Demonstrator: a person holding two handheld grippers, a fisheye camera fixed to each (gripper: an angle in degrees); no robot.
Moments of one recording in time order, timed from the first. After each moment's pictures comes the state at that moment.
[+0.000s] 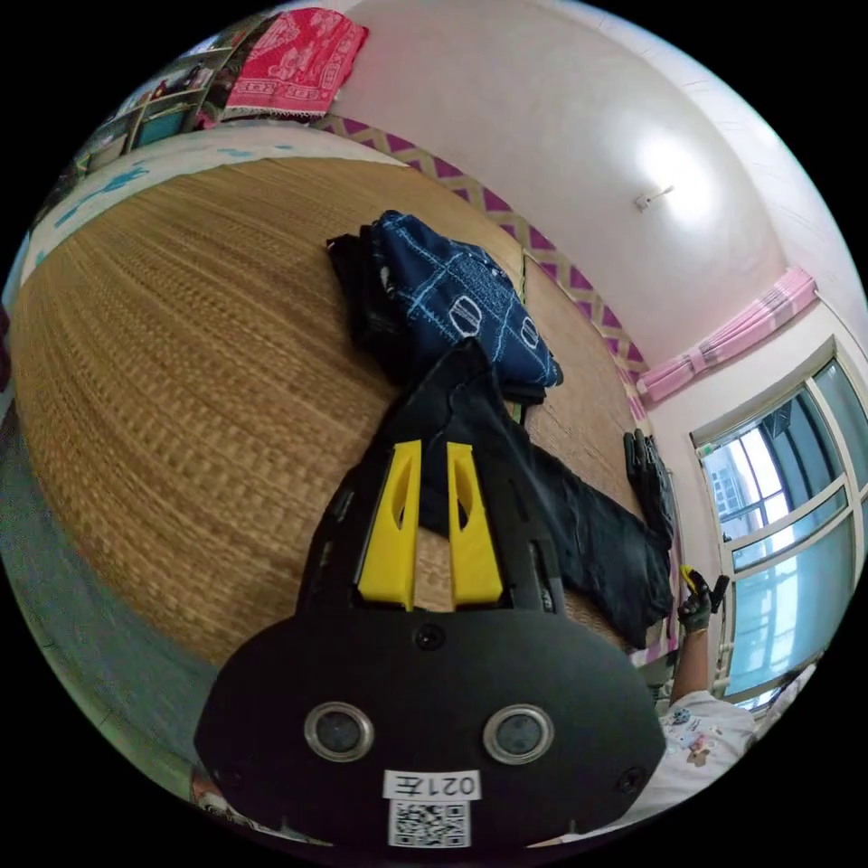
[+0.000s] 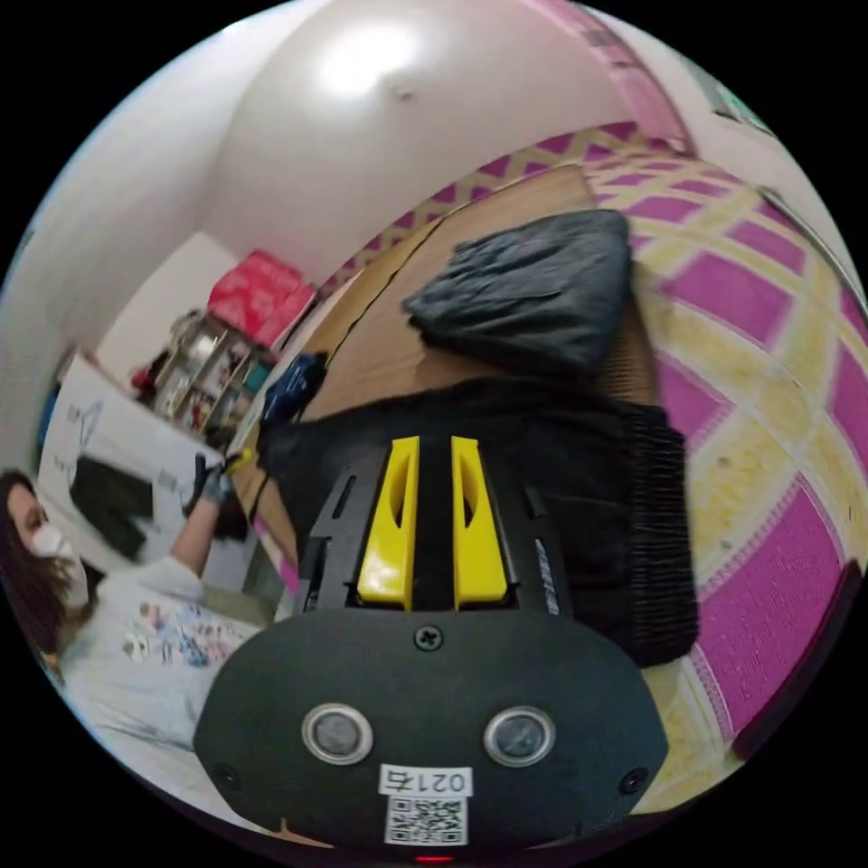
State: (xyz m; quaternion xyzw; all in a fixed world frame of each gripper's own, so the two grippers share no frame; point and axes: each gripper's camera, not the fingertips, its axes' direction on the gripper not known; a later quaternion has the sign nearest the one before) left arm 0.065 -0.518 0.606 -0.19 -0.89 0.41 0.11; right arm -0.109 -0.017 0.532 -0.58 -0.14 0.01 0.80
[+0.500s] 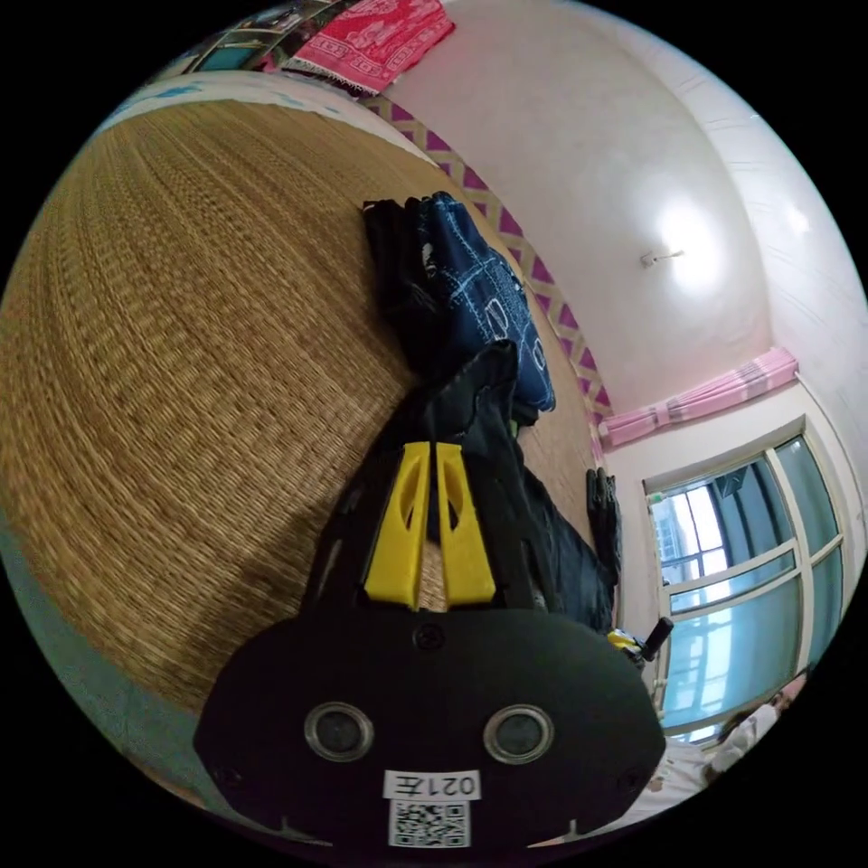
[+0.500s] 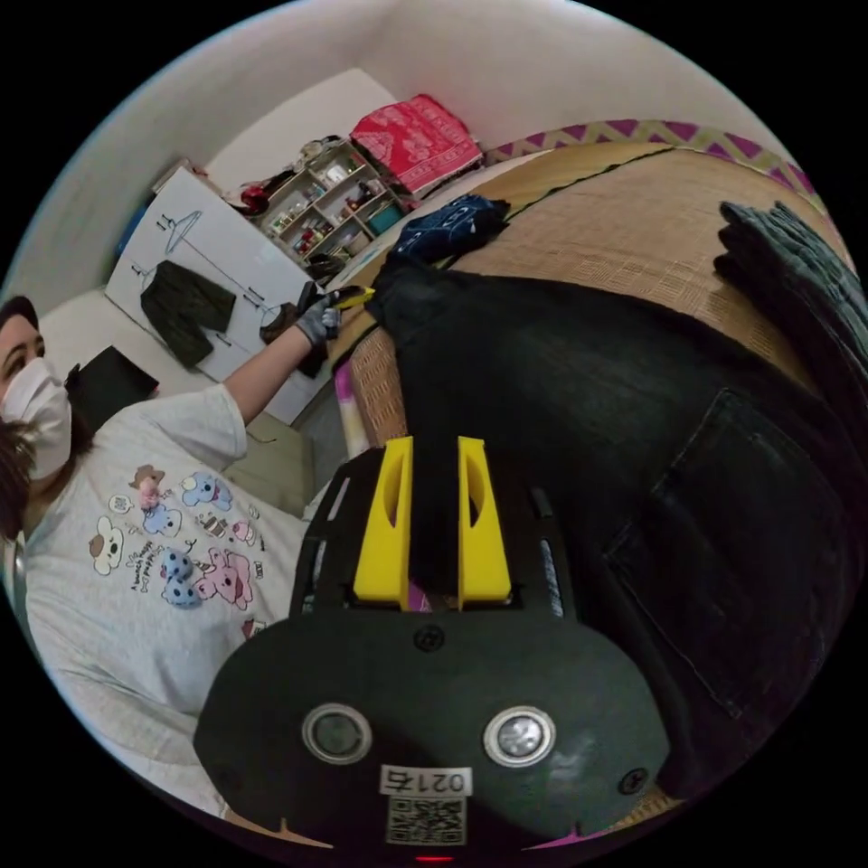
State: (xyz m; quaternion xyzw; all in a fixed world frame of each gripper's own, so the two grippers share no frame) left arm 0.072 -0.597 0.574 -0.15 -0.88 0.39 0.23; right arm -0.259 0.163 0.450 -0.67 -0.37 -0.14 0.63
